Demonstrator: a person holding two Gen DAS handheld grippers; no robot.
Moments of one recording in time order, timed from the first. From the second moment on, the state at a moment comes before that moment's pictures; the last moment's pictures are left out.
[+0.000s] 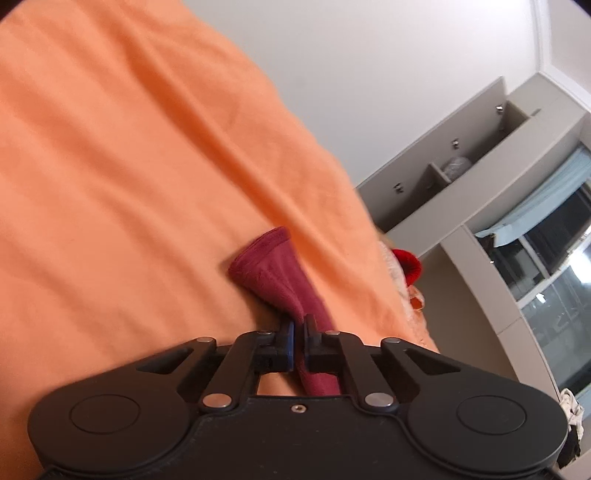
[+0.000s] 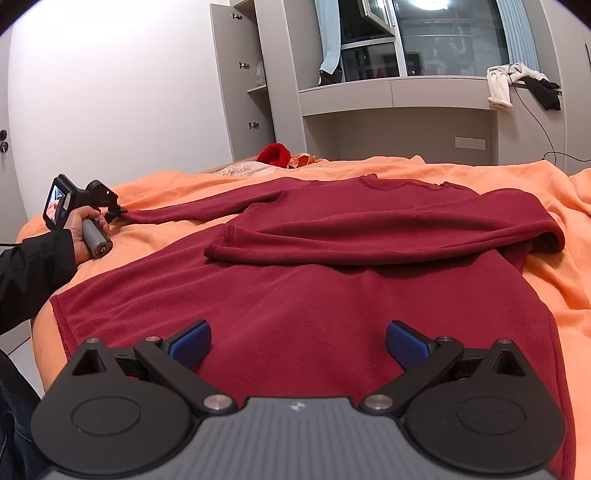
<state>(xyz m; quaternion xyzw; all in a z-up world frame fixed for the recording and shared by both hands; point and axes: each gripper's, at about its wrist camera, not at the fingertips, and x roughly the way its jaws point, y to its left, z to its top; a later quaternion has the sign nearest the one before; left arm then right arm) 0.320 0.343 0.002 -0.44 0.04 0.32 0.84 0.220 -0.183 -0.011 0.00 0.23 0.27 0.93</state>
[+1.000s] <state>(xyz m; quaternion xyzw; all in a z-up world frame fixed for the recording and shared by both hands) 0.324 -0.008 0.109 -0.04 0.06 -0.12 0.99 0.170 -0.192 0.013 -0.12 0.08 0.16 0.98</state>
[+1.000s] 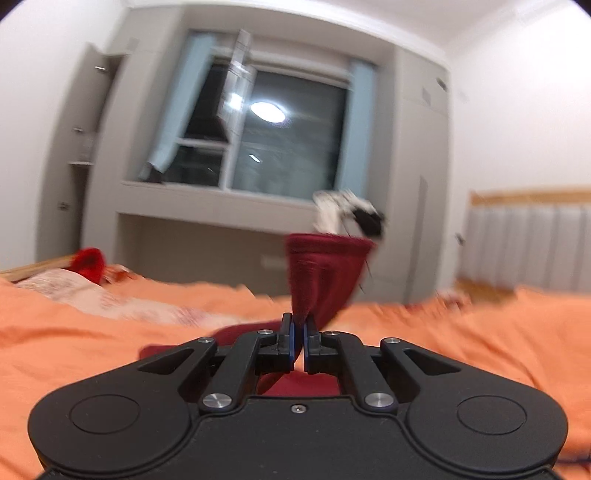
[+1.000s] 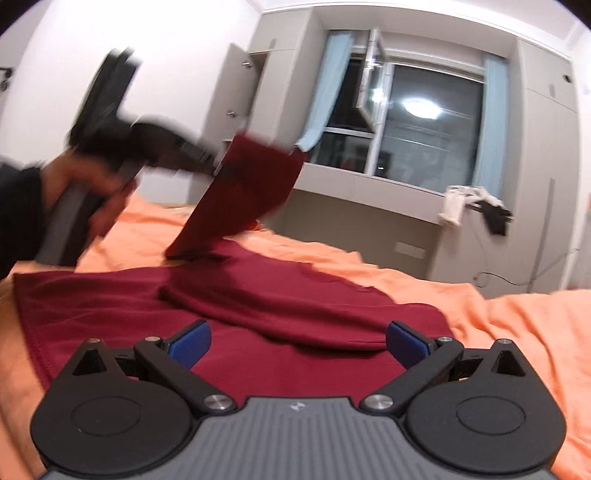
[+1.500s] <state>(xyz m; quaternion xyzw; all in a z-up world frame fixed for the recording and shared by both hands) 0.284 -0.034 0.022 0.03 0.19 -0.21 0.96 0.180 -0.222 0.023 -0.09 0.09 0.10 0.99</state>
